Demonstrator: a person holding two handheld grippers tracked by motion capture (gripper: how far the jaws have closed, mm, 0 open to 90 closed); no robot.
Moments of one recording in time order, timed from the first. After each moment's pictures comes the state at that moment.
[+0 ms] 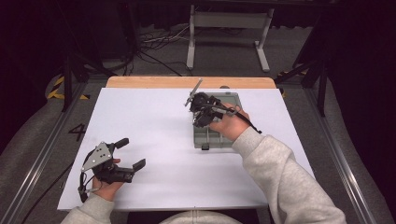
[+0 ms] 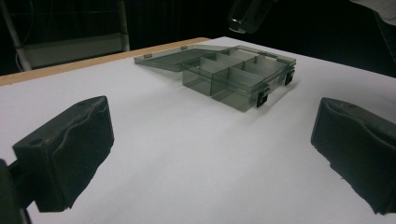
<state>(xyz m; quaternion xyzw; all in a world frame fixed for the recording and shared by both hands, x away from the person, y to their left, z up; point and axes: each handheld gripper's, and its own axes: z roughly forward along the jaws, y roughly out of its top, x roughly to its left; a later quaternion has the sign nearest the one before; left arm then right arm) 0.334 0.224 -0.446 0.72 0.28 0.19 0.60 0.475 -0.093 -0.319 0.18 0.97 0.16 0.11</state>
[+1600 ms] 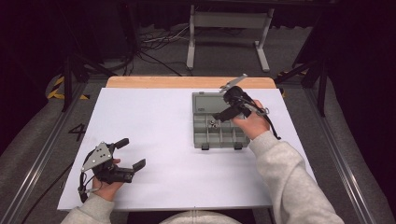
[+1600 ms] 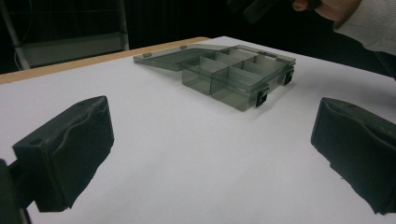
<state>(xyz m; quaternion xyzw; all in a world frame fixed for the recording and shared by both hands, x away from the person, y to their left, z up) 0.334 0.224 -0.446 0.72 0.29 0.18 0.60 0.494 -0.196 -0.334 0.29 0.89 0.32 0.17</state>
